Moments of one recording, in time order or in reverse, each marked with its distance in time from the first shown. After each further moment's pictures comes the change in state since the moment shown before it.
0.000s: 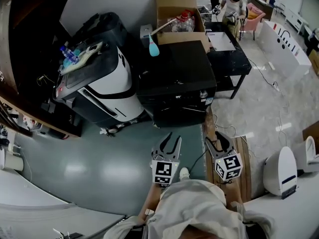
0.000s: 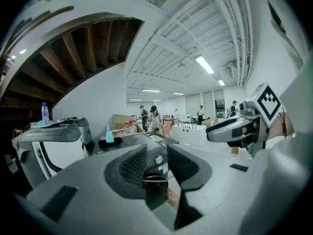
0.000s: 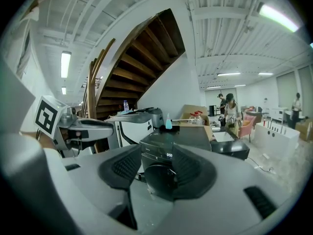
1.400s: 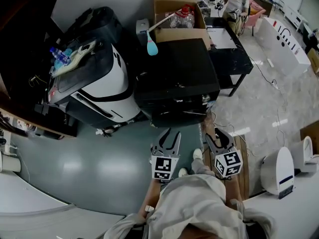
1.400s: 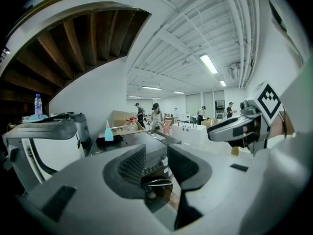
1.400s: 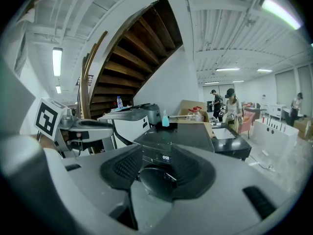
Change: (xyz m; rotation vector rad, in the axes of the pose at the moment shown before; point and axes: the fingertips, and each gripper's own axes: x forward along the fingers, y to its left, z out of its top) left arm 0.071 0.059 -0.009 -0.032 0.017 -0.028; right arm 0.081 -0.026 0.011 0.021 0.050 -0.027
